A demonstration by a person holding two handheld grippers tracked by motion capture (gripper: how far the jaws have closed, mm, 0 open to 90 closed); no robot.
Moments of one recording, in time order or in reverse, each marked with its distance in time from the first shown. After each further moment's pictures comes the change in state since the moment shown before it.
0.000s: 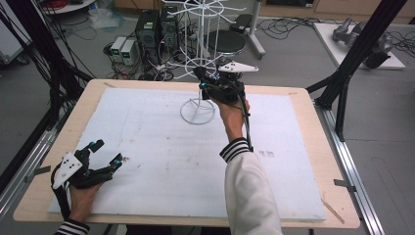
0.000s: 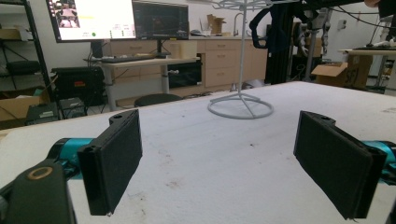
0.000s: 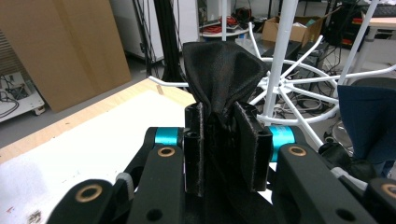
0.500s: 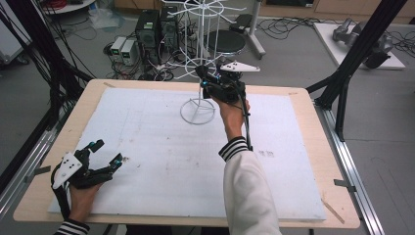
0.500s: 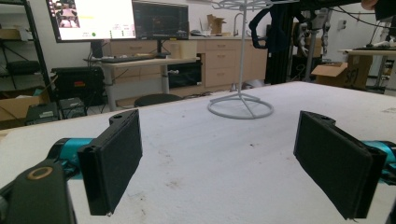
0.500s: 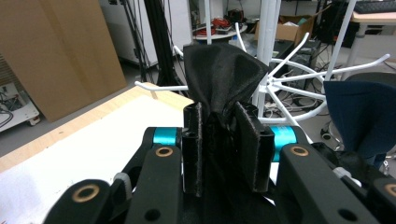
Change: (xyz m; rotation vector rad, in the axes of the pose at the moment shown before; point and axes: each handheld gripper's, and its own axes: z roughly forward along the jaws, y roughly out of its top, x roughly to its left) left arm 0.000 0.000 0.000 -0.002 0.000 -0.003; right arm -0.005 -0.002 0.002 -0.018 -0.023 0.040
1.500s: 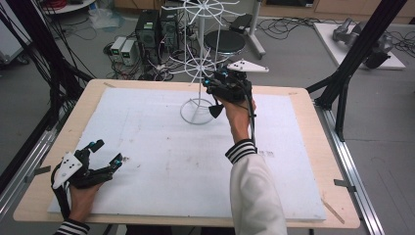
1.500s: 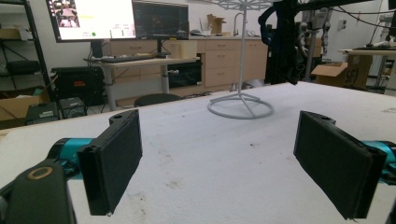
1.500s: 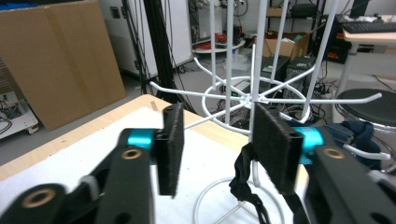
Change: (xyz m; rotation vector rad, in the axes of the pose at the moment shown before) left arm 0.000 0.000 0.000 -0.003 0.002 -0.001; right arm 0.002 0.008 -0.023 -0.057 0.000 -0.021
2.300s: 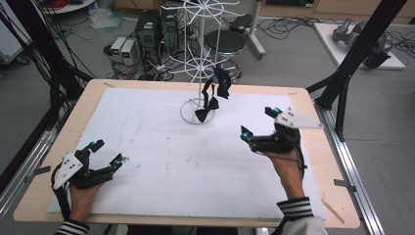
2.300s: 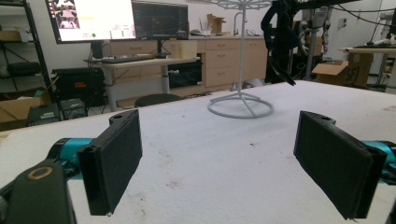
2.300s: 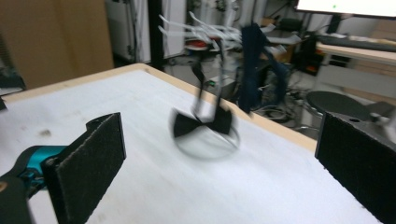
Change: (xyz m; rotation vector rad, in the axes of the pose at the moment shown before) left arm -0.001 0.000 0.000 0.007 -0.001 0.012; right arm -0.015 -0.088 -0.147 -0.027 -0.051 -0.136
